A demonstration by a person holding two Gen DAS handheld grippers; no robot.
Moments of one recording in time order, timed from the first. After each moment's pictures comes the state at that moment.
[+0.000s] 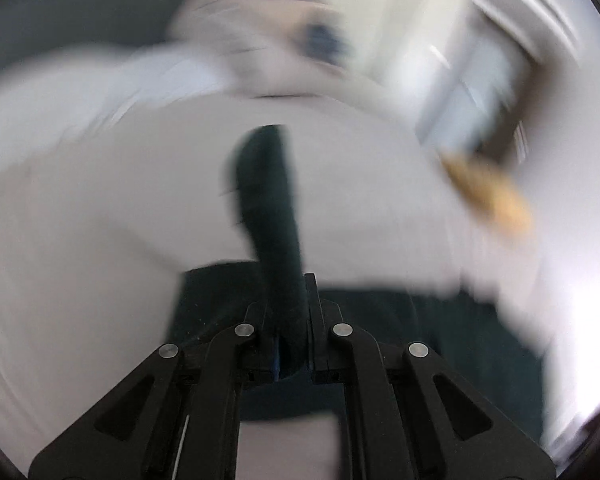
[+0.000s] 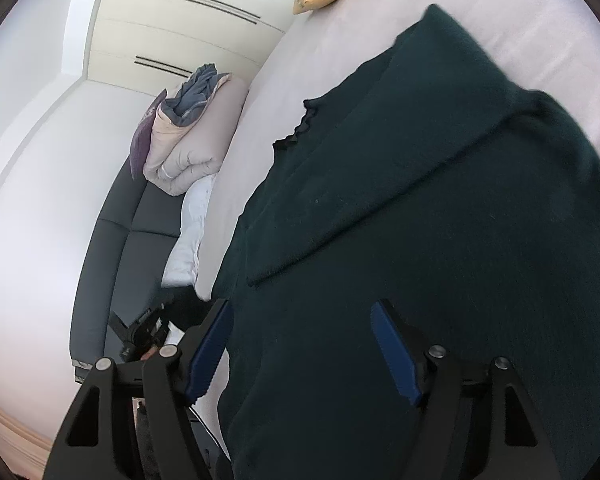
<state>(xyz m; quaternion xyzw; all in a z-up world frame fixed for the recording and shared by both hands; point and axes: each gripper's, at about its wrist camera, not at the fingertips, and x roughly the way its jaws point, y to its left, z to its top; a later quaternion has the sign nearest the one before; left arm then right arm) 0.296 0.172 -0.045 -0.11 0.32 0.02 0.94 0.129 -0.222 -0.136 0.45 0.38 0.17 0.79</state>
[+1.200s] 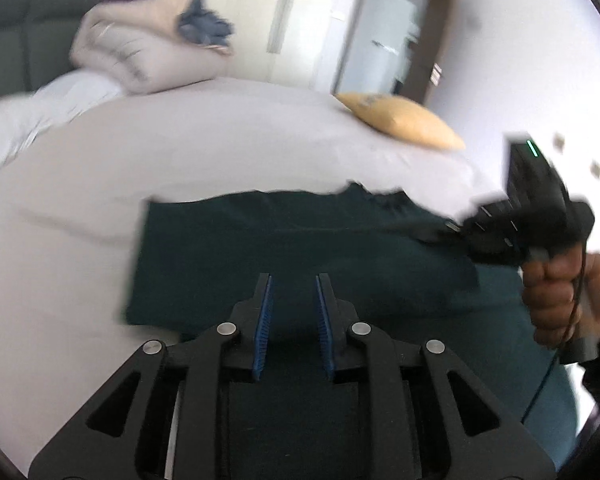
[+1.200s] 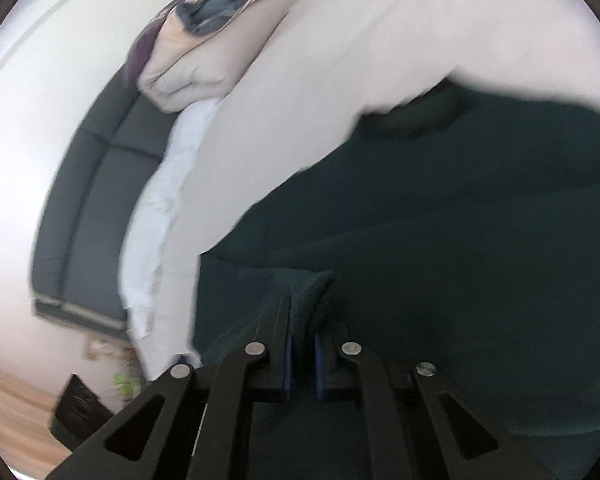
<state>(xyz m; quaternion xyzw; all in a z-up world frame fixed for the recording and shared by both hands) 0.230 0.078 -0.080 -0.10 0.32 -0.11 0.93 0.300 -0.148 -0.107 0.30 0.47 0.22 0.80</state>
